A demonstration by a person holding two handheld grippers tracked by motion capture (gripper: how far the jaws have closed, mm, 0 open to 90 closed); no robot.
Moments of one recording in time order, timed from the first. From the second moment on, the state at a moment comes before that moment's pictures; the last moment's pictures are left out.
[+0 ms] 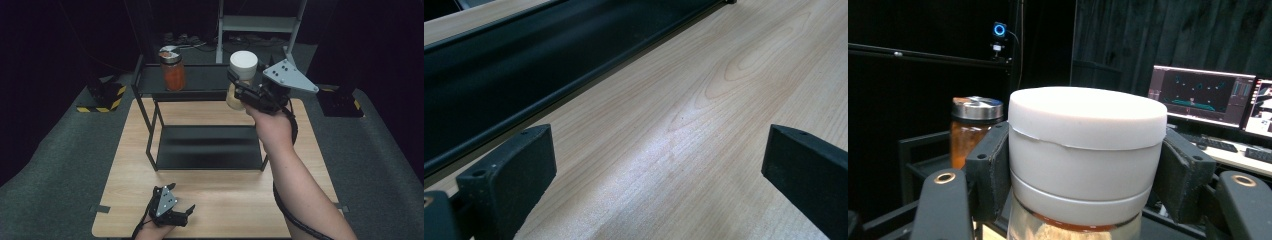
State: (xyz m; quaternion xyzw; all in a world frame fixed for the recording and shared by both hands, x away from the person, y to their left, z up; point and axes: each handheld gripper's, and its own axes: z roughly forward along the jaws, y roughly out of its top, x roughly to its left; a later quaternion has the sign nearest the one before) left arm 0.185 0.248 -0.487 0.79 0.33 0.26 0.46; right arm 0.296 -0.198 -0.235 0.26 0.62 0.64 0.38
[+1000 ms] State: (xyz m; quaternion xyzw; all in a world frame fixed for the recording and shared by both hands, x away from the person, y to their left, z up) left arm 0.183 0.251 -0.489 0.78 0.32 0.25 0.46; right arm 0.341 -0.174 -0.222 0.29 0.61 0.62 0.40
